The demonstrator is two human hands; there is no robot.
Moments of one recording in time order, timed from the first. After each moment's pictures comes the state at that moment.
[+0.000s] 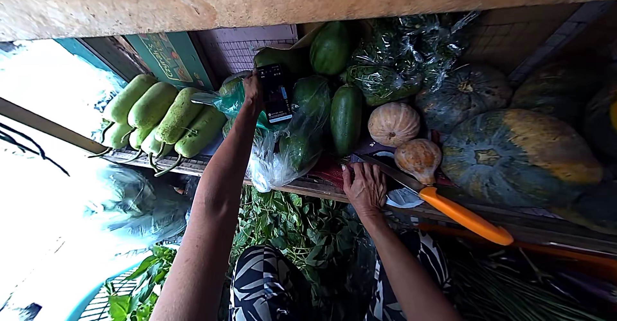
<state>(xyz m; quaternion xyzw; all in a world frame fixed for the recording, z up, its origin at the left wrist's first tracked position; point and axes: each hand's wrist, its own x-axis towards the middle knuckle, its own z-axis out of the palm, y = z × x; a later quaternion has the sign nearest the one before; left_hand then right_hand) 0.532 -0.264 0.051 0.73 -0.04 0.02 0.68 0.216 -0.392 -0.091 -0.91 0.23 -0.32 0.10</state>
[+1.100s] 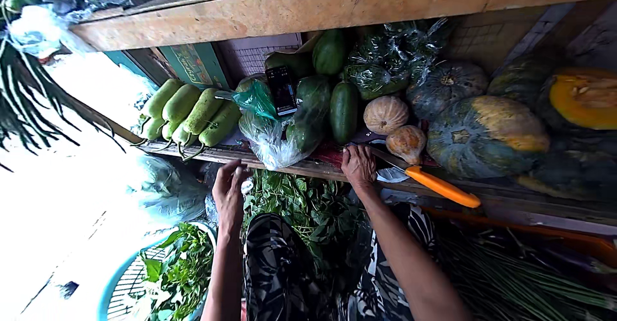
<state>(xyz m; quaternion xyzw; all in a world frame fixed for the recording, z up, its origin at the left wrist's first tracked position) 0.234 -0.087 0.011 0.76 -0.13 0.13 0.62 0.209 -0.394 -0.078 -0.92 0.22 -0.24 0.22</state>
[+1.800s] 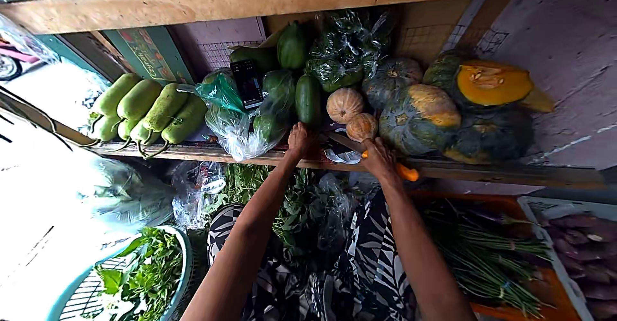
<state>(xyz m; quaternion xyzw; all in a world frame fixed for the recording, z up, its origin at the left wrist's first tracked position) 0.283 -0.342 -0.028 0.93 -0.21 -0.11 0.26 0.099 -0.492 -0.021 -0.93 0.30 -0.05 0.20</state>
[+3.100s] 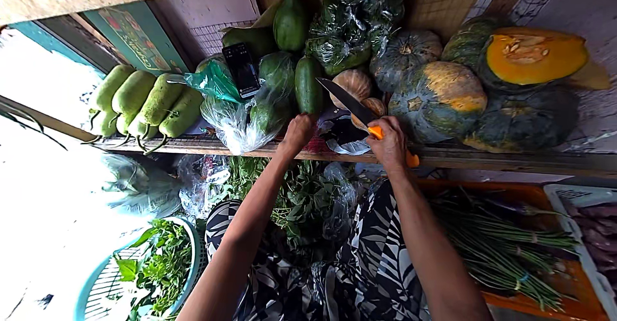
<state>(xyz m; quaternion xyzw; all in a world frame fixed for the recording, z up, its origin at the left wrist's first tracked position) 0.278 -0.330 -0.006 0.89 -0.41 -0.10 0.17 0.101 -0.501 -0.038 -0.88 0.21 -0.32 0.30</state>
